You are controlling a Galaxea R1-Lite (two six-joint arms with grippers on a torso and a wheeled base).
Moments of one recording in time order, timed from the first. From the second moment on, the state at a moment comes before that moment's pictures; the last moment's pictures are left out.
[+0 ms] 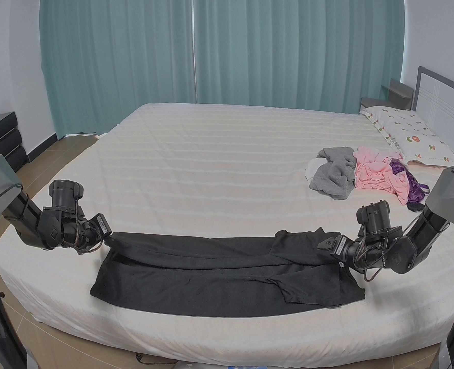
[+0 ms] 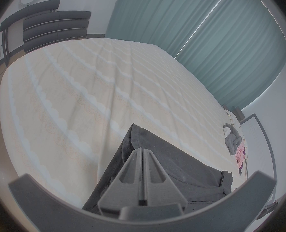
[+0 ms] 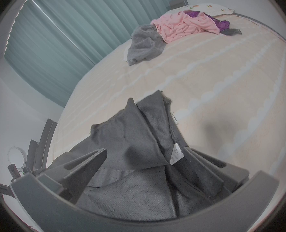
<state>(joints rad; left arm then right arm) 0.04 2.08 -0.89 -0.43 -0.12 -0.58 0.27 2.14 -0.74 -0.61 -0.02 0.74</state>
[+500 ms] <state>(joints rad) 0.04 2.08 -0.89 -0.43 -0.12 -0.57 0.27 2.16 -0.77 -0.54 -0.03 0.77</state>
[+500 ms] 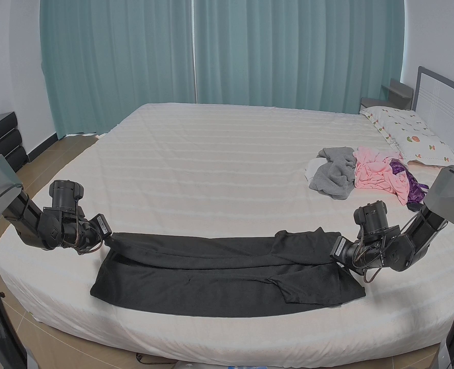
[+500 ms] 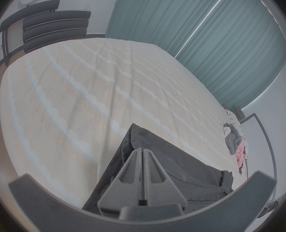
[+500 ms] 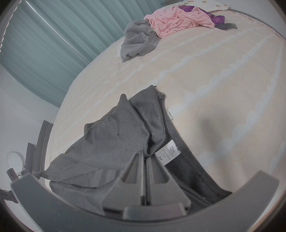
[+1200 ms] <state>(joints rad) 0.04 2.08 -0.88 -0.43 -0.12 -0.57 0.27 2.15 -0.77 -0.55 -0.03 0.80</state>
